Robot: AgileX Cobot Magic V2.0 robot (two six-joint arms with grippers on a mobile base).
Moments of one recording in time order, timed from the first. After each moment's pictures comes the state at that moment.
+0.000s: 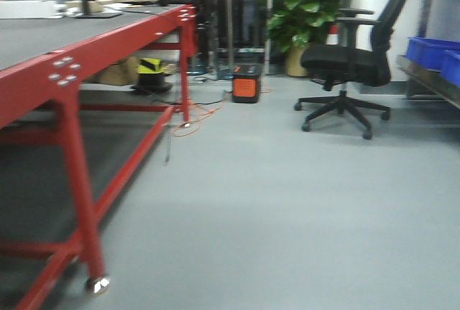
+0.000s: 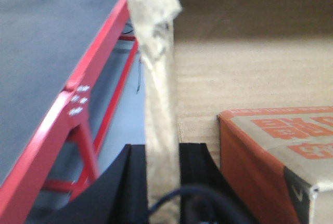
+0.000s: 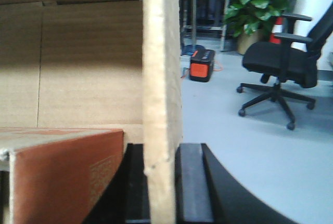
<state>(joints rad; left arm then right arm) -0.53 1.54 -2.03 0.68 1.08 -0.63 0.36 1.40 -1.70 -0.49 0.60 0.52</state>
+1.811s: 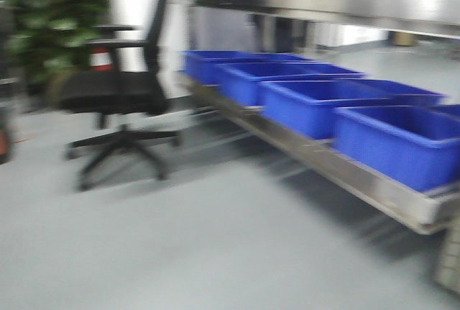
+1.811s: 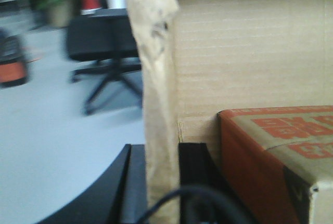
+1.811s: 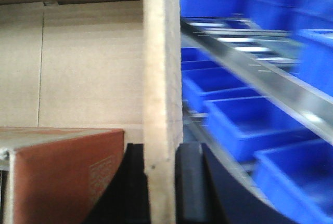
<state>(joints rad) -0.53 1.54 -2.03 0.70 1.08 -0.63 0.36 1.40 -1.70 -0.49 0.58 0.52</state>
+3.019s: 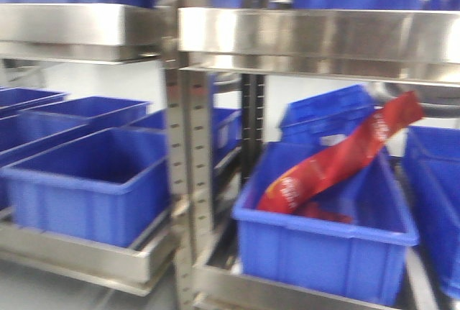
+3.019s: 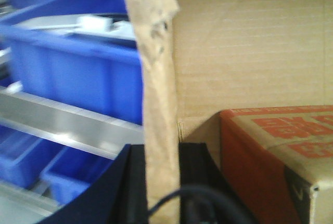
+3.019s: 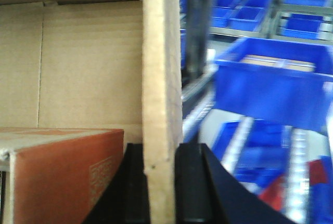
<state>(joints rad) -0.53 1.54 -2.03 0.70 1.07 -0.63 0.35 1.40 -1.70 -0.49 0.58 0.53</state>
